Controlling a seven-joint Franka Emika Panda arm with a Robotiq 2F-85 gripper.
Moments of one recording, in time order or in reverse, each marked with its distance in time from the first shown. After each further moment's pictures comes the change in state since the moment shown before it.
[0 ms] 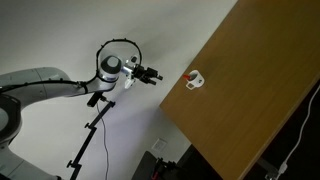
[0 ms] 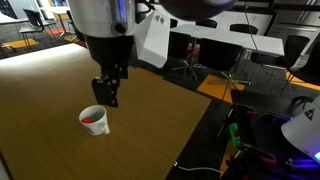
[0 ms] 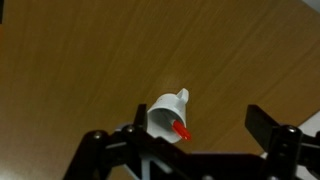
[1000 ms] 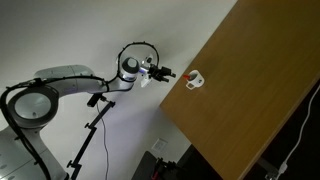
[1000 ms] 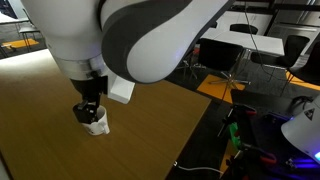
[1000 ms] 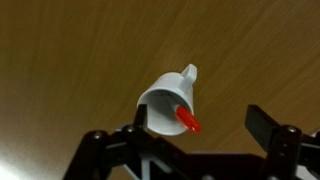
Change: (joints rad) arm 0.092 0.261 -0.131 0.182 -0.076 0.139 0.066
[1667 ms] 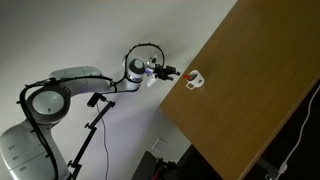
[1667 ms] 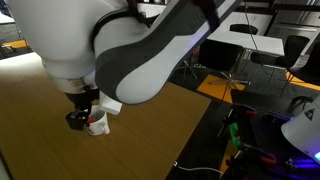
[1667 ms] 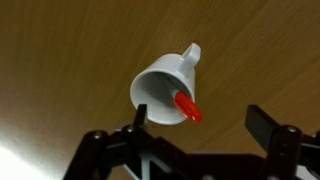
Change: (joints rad) arm 0.072 0.111 -0.090 0.088 -0.010 0.083 0.000
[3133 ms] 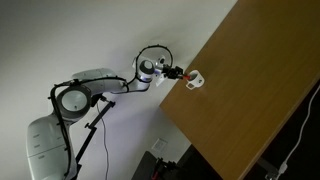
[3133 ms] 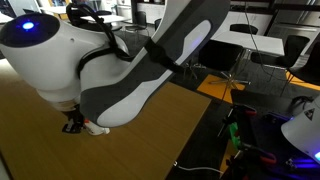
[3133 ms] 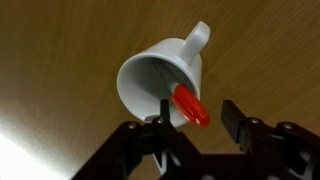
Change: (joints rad) arm 0.028 0.205 -0.049 0.208 0.000 -0.001 0.000
